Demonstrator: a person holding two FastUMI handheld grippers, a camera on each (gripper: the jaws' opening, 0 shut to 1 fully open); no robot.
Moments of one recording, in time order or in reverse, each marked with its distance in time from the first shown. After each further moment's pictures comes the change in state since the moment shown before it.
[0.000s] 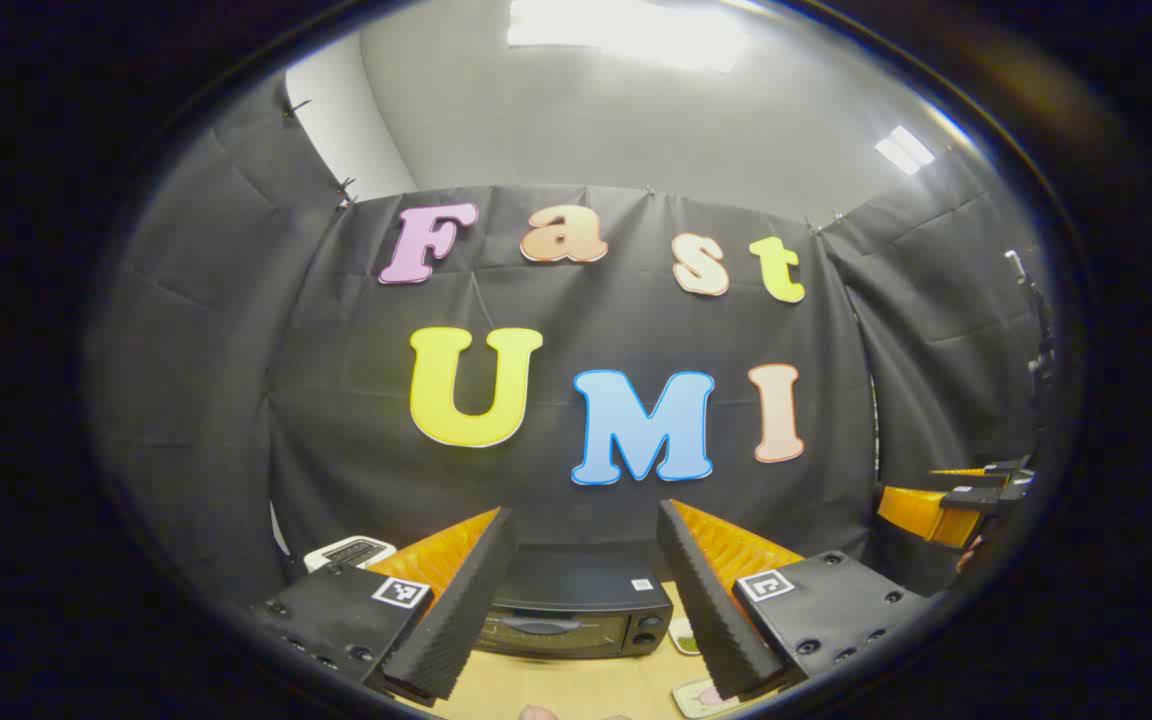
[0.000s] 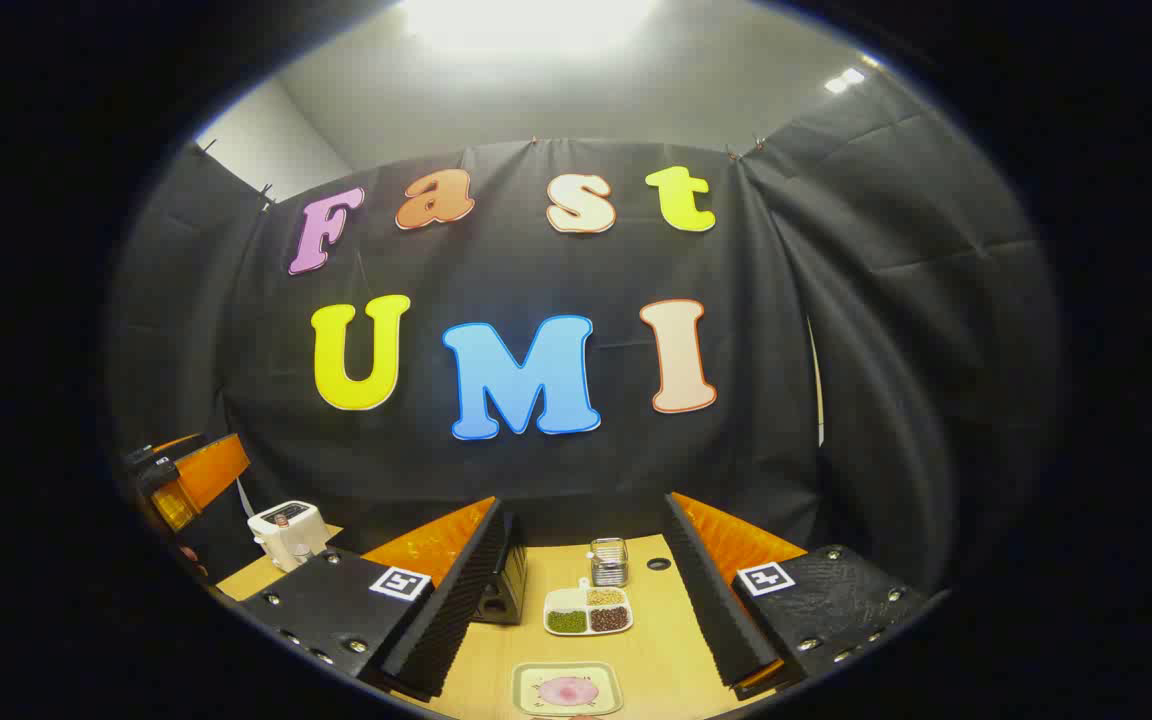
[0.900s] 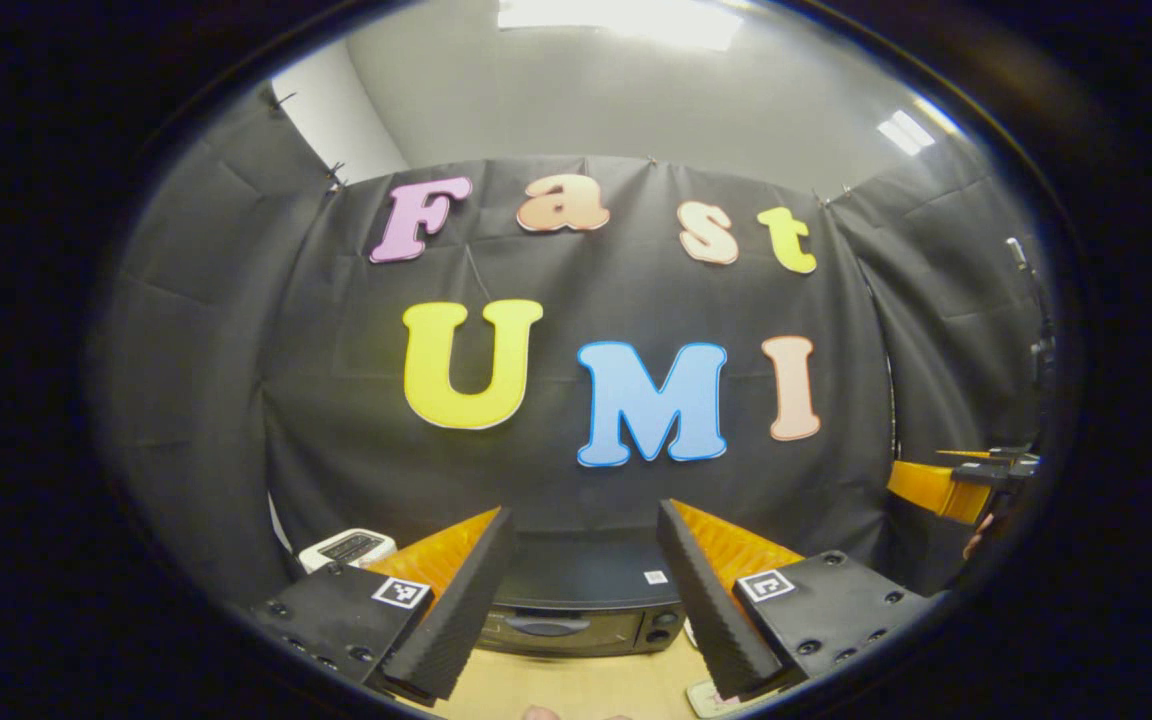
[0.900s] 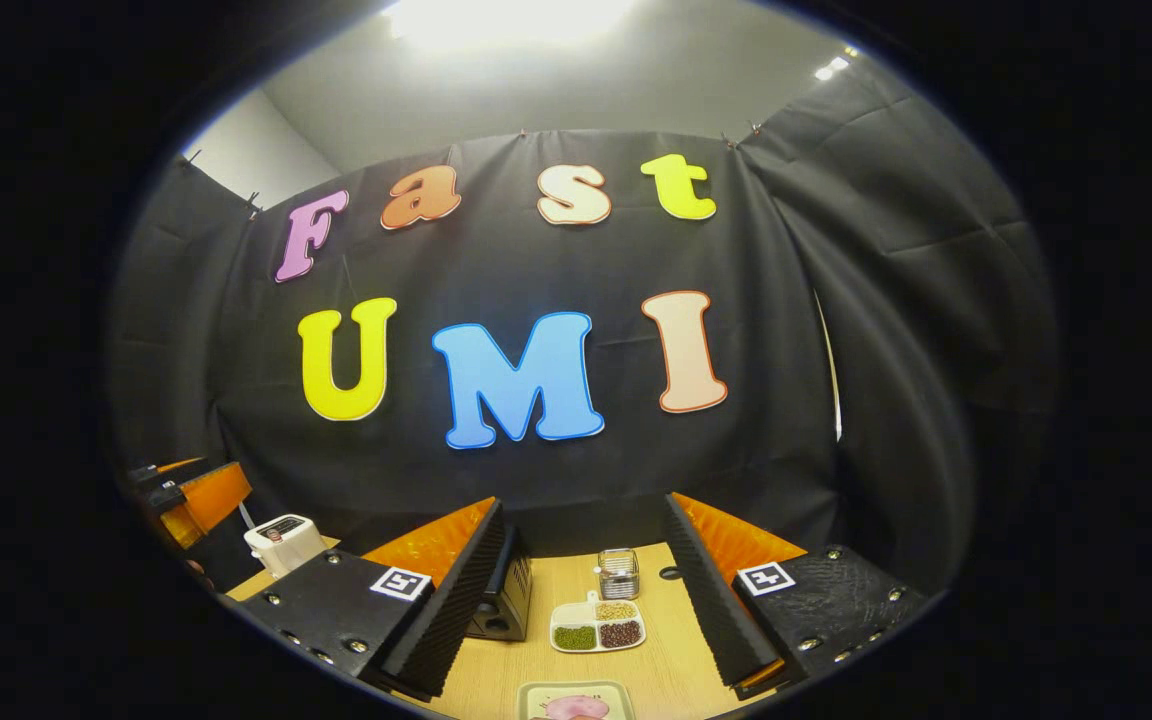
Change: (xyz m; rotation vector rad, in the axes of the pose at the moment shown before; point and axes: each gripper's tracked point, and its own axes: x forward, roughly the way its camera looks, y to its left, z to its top) left arm 0.054 0.003 -0.033 0.005 0.083 0.000; right arm 0.047 -0.006 -0.005 0.011 -0.002 -0.007
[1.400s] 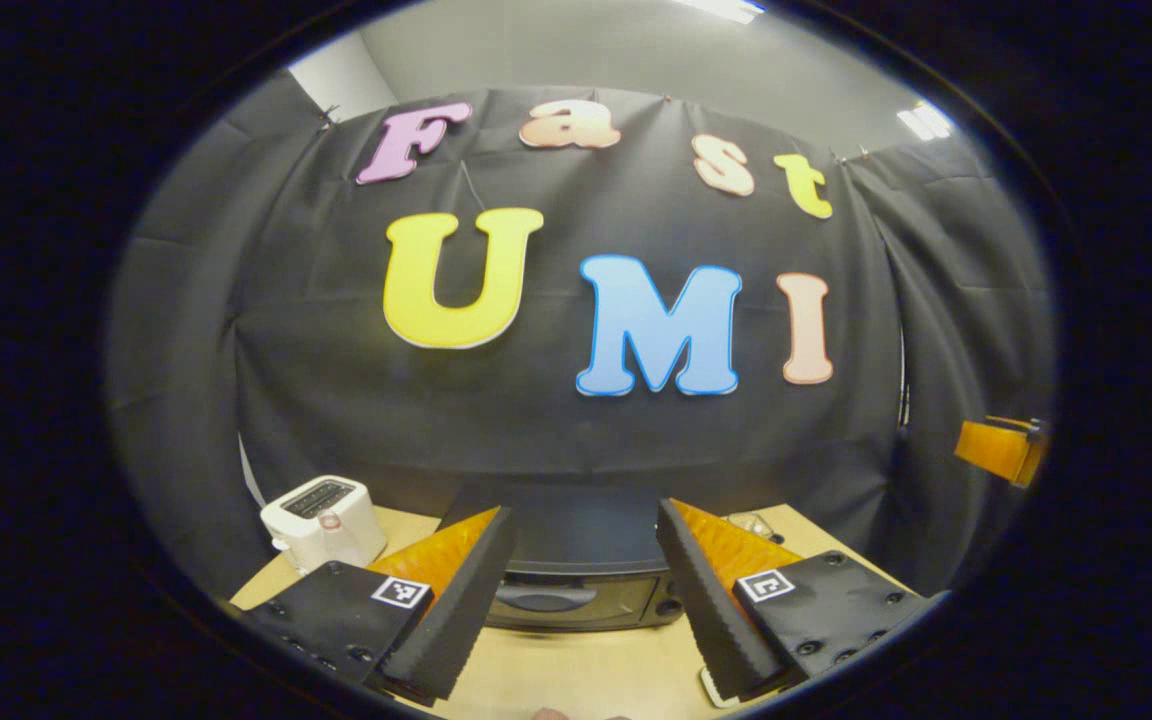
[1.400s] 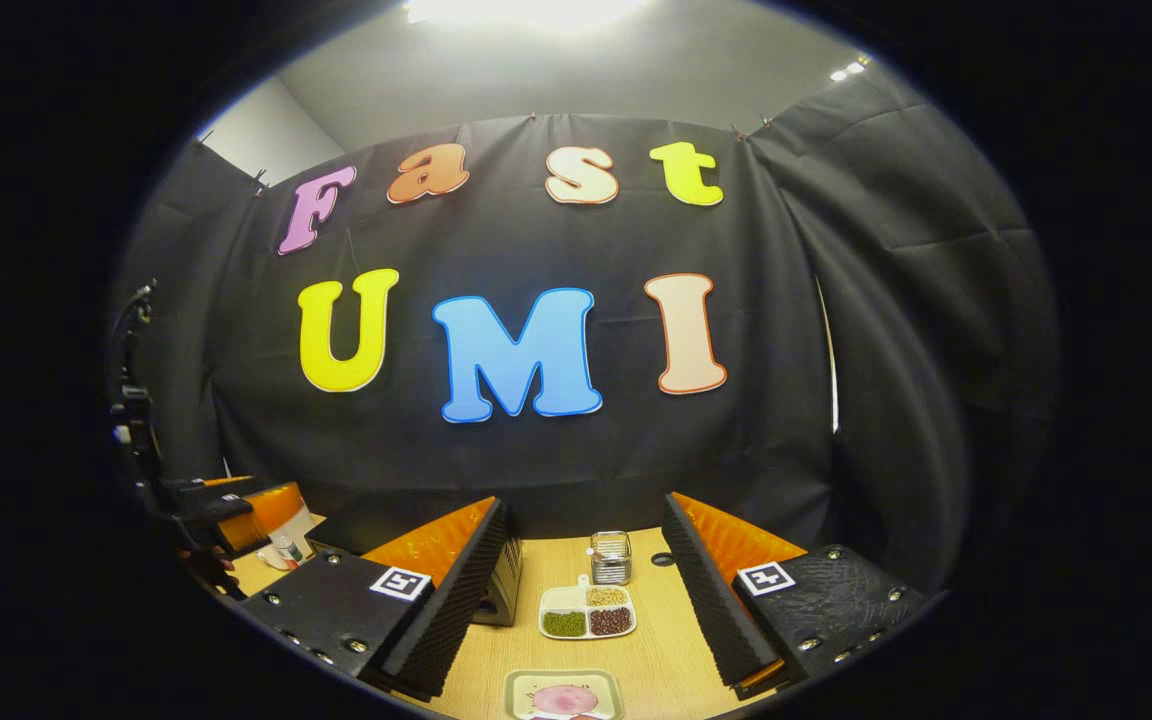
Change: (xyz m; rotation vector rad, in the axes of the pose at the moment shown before) left arm 0.070 0.020 -0.106 -0.017 0.218 -0.033; right arm -0.001 0.005 -0.026 -0.031 0.045 0.000
